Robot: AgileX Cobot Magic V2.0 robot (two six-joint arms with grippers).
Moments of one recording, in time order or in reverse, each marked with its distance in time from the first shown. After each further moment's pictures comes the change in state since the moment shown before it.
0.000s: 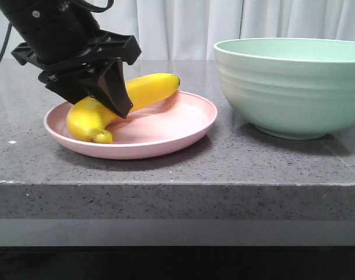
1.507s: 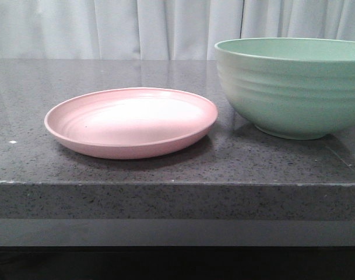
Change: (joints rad) left arm -0.229 -0.354 -0.105 0.000 0.077 0.000; right arm 0.523 0.676 -0.414 0.760 -0.126 -0.158
